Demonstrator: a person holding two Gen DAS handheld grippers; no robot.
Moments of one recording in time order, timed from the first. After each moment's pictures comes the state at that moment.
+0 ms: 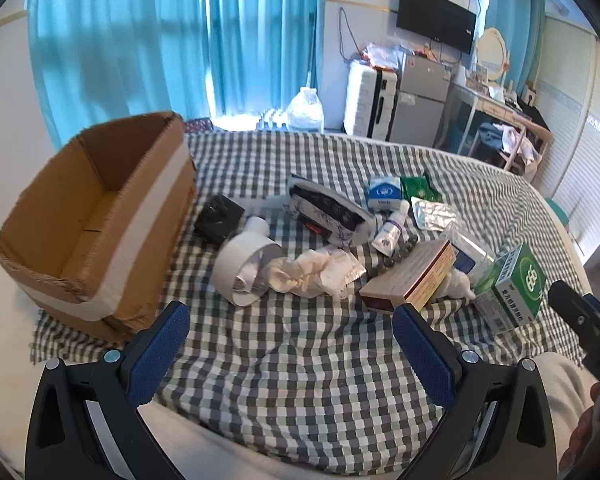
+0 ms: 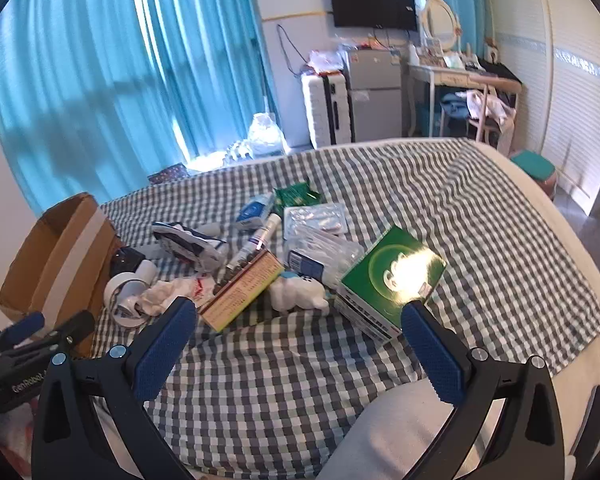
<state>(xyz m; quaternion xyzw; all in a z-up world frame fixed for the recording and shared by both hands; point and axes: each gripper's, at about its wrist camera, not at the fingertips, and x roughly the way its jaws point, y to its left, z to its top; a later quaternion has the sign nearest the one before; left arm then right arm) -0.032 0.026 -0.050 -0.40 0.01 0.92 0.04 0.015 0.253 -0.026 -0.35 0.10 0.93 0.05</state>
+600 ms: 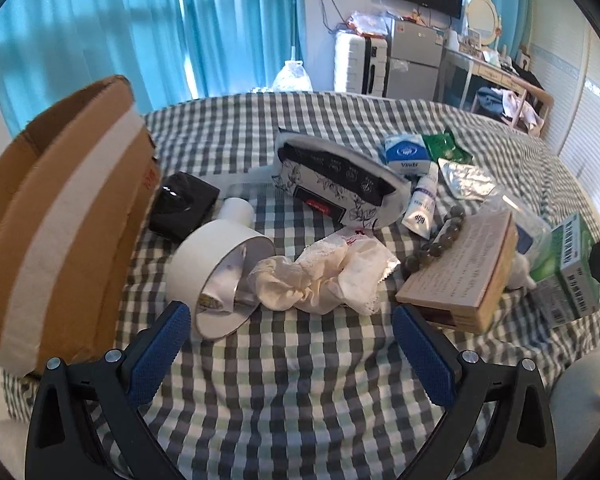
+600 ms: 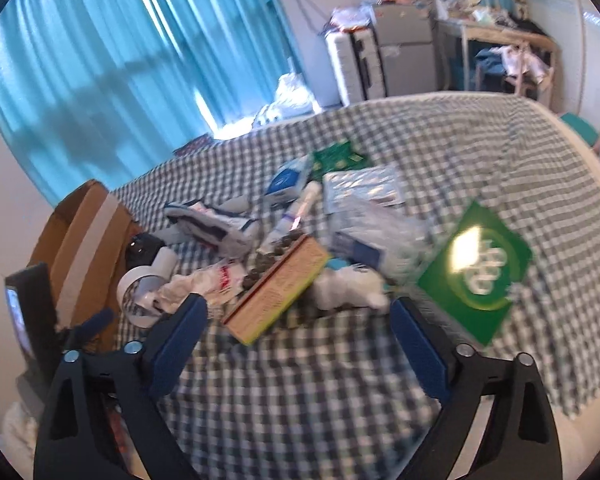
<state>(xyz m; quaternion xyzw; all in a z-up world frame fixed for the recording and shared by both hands) -0.102 0.030 -0.121 -0.43 0.05 0.90 0.06 -0.056 0.239 -0.064 -0.42 0.15 0.90 -0.03</state>
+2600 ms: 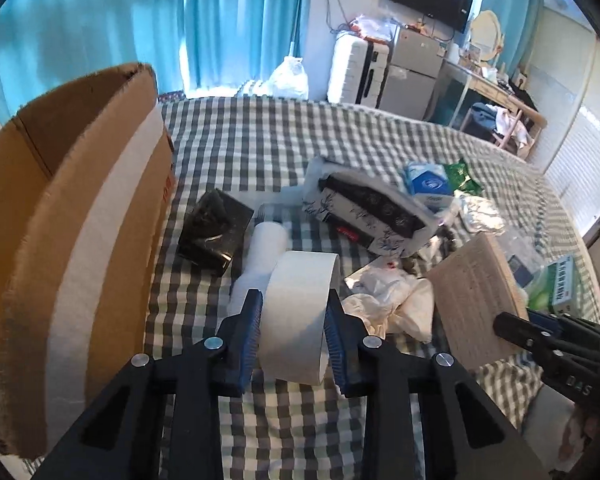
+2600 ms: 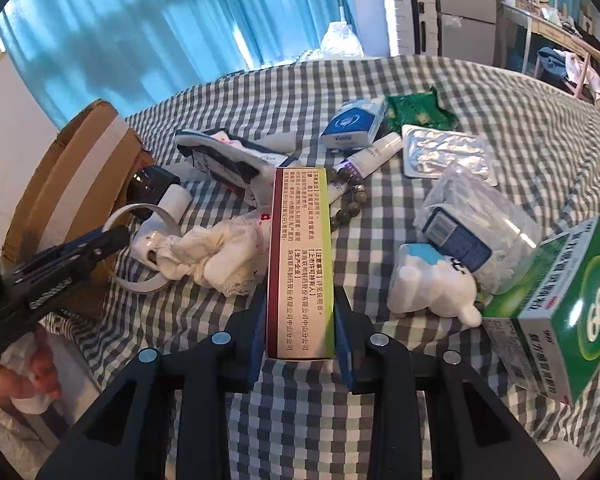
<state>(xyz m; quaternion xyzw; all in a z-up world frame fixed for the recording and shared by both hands) -0.138 -0.018 -0.096 -0.44 -0.01 0.89 0.09 -0.100 0.188 -0.101 -0.48 0.08 0.87 -0.10</state>
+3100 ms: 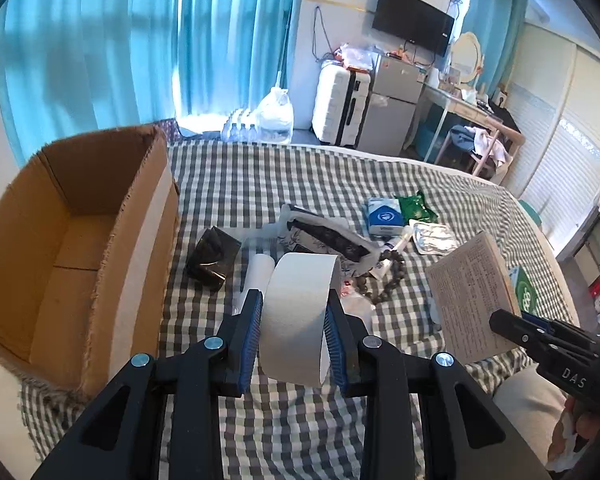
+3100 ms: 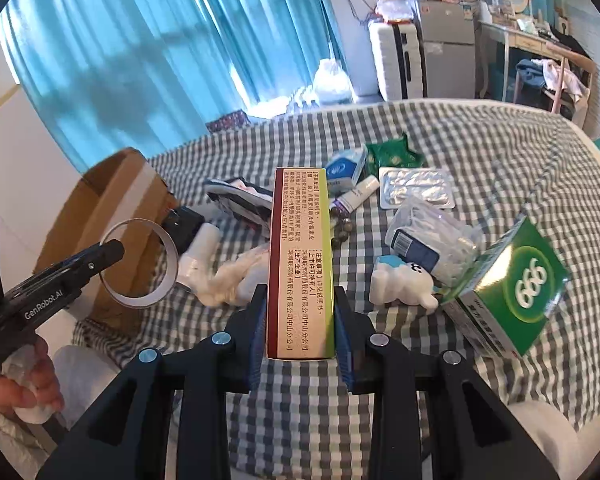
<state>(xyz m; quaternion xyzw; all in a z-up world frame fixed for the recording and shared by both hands) -0.092 -0.013 -0.035 -0.40 -0.01 0.91 0.11 -0.046 0.203 -0.038 -0.42 0.11 0.90 -0.08</state>
